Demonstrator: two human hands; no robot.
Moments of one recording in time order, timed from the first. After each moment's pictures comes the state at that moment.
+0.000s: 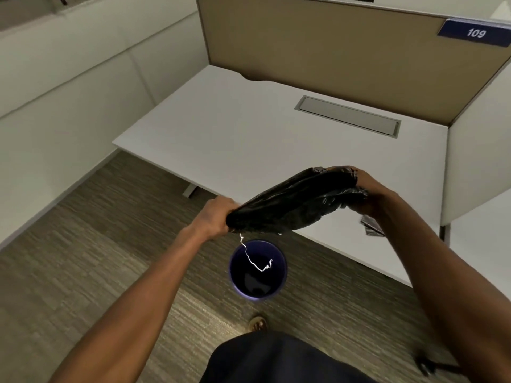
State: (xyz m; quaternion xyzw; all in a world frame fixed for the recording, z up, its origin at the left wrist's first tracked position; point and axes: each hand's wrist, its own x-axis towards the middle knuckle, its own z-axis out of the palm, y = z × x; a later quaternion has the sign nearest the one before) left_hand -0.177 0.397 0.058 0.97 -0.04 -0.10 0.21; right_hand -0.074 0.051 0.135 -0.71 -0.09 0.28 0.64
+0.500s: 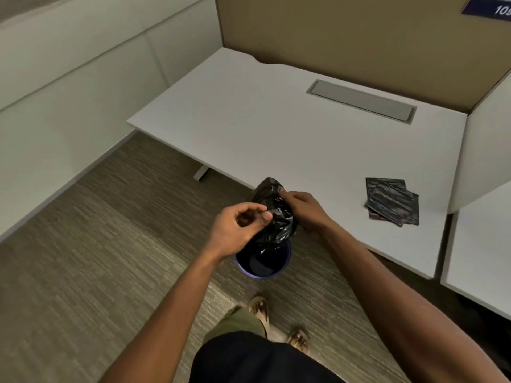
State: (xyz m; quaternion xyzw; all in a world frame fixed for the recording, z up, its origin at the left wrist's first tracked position) left_hand -0.290 0.300 0.103 0.79 0.14 -0.03 0.60; right_hand -0.177 0.127 0.081 -0.73 -0.02 0.29 0.62
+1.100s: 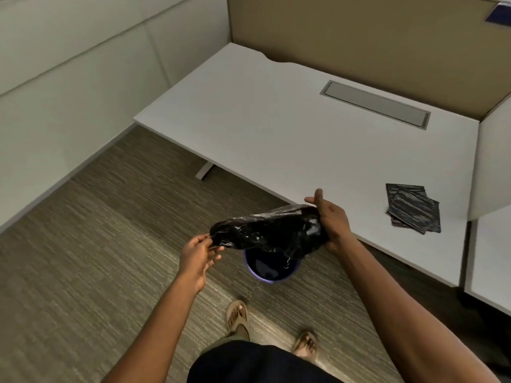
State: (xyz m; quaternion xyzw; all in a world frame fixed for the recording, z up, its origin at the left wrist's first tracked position) left_hand -0.334 0.439 0.007 0.51 0.48 0.00 0.71; right_hand -0.182 0.169 0.048 -0.69 0.14 0.22 0.68
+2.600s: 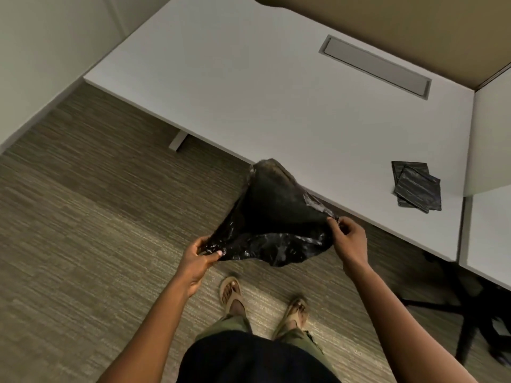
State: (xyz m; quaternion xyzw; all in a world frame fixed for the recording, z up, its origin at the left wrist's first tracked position) left_hand -0.327 0.519 -0.107 0.56 0.40 -0.15 0.72; right_hand -0.218 0.177 -0.032 -0.83 0.21 0.10 0.50
